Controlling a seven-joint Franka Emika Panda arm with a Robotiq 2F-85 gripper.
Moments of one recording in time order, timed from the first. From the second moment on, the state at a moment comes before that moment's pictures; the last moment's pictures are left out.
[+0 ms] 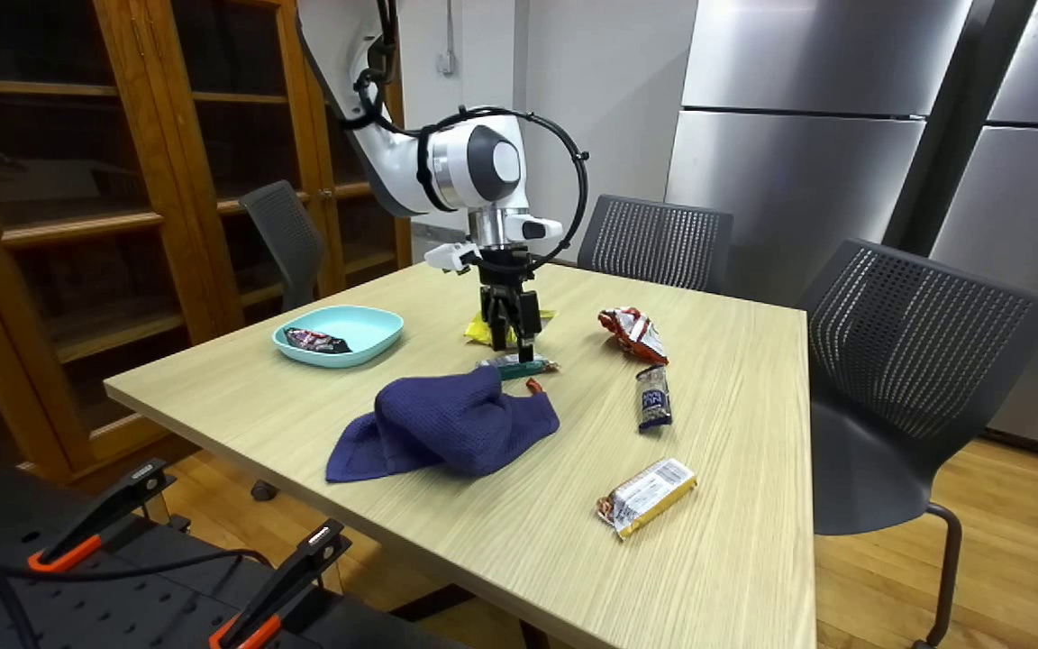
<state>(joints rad) 0.06 0.77 -0.22 -1.76 -0.11 2.38 0.66</state>
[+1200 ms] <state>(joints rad) 0.06 0.82 -0.23 -1.72 -0.10 2.38 0.66</state>
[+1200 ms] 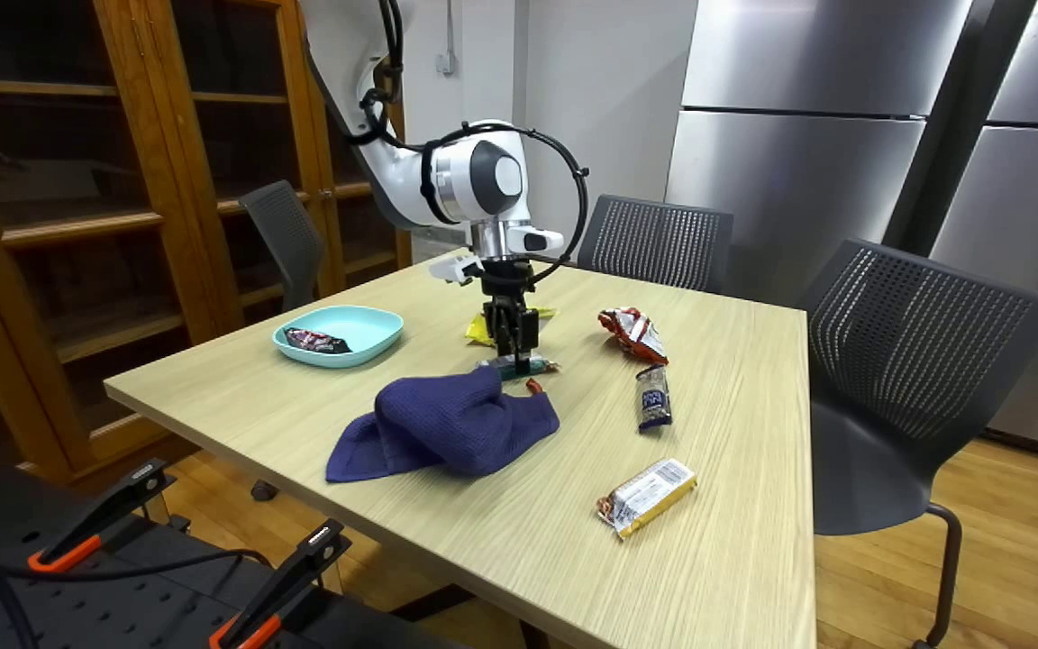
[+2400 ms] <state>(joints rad) 0.09 0.58 -0.23 -1.97 -0.01 2.47 0.69</state>
